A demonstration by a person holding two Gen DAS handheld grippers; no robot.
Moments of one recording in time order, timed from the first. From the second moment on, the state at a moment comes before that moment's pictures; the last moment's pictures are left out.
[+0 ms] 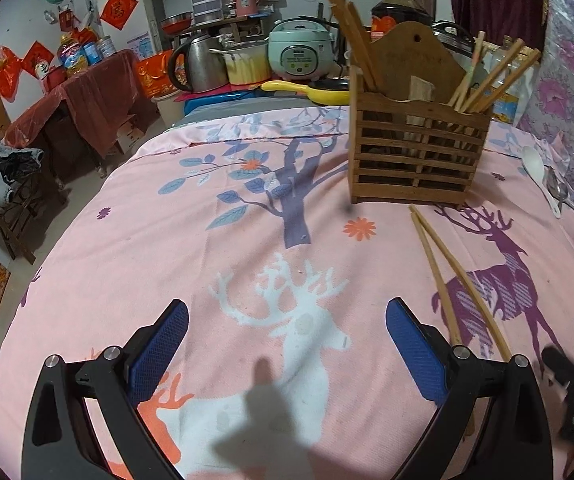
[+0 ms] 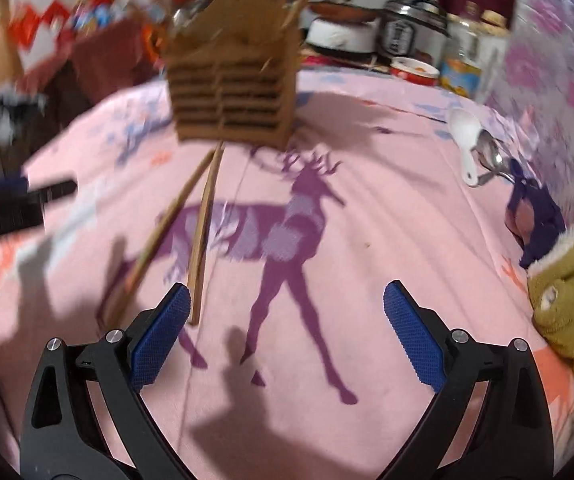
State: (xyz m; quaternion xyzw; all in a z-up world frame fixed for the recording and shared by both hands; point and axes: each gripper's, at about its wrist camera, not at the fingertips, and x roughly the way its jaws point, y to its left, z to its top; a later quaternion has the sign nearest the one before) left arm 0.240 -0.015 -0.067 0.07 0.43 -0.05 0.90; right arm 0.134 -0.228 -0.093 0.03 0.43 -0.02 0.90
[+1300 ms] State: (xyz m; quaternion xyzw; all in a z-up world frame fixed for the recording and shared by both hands) left arm 0.228 -0.010 -0.103 0.05 0.50 -0.17 0.85; right arm 0.136 -0.213 -0.098 0.08 0.43 0.05 0.90
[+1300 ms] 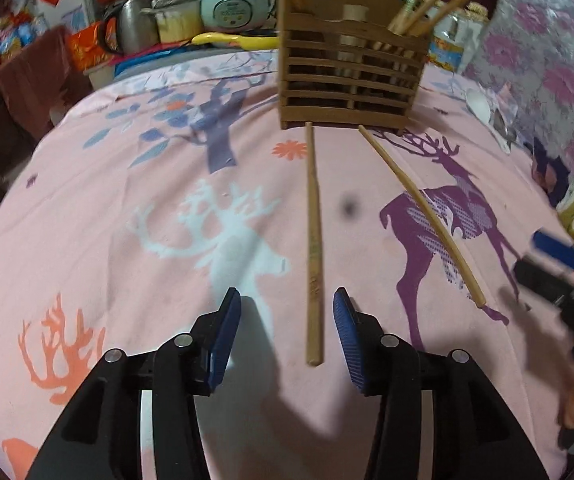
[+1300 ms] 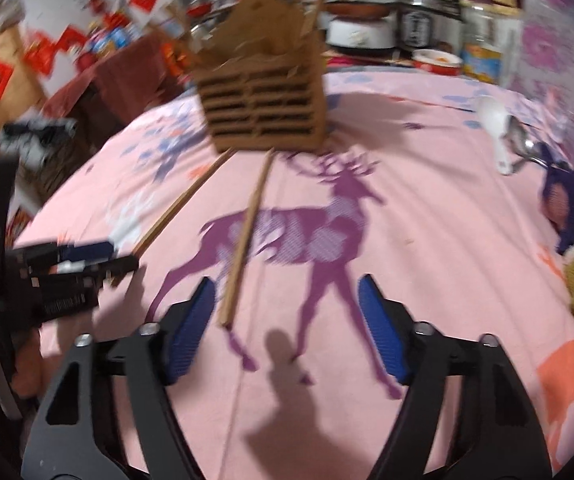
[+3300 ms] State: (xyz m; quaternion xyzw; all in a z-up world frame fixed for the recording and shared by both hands) left arm 0.208 -0.023 -0.088 0.07 0.47 -0.21 0.86; right arm 0.139 -0.195 -0.109 0.02 0.45 0.08 0.89
